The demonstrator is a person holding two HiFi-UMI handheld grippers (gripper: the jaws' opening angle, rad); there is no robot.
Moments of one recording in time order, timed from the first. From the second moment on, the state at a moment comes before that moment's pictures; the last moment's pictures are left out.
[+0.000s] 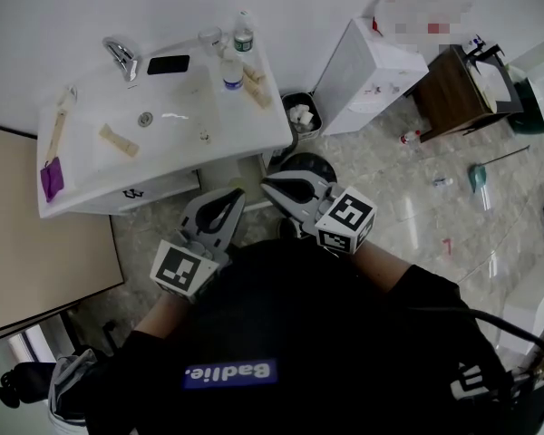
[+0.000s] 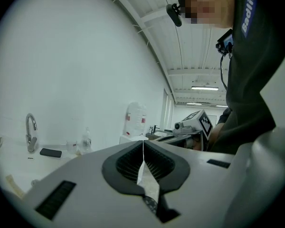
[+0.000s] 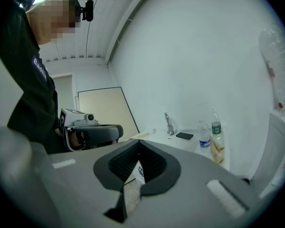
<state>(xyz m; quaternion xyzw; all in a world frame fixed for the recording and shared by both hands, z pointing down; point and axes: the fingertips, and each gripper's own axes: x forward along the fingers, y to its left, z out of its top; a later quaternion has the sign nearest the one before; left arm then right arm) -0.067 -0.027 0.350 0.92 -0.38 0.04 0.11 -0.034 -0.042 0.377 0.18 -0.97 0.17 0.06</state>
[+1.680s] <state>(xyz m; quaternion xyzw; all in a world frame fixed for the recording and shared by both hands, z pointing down) -0.062 -0.019 0.359 0.92 -0.38 0.03 0.11 -0.042 -0.027 0.372 0.14 -0.98 0.14 0.08</state>
